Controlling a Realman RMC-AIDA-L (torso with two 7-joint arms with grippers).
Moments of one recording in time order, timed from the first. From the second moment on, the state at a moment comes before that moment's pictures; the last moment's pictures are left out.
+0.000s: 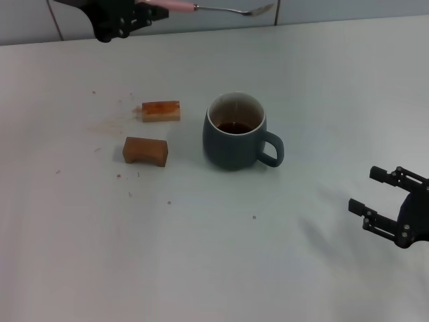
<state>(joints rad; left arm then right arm) -0.73 -2.06 1.09 1.72 2.38 1.69 -1.68 0.20 2.08 -0.56 -0.45 -1.82 -1.55 0.68</state>
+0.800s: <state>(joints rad) -0.45 -2.07 1.78 2.04 2.81 1.36 -1.62 0.18 2.07 -0.53 -0.44 -1.82 -1.55 0.68</state>
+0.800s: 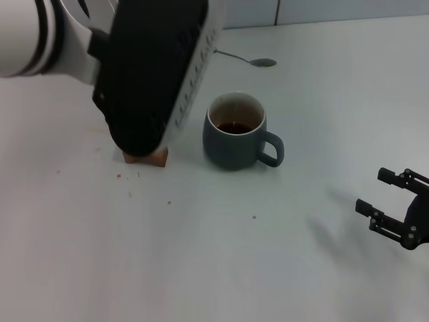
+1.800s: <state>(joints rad) -0.39 -2.06 1.85 1.97 2.89 1.22 -1.40 0.17 2.08 -0.51 -0.44 -1.82 -1.52 0.67</state>
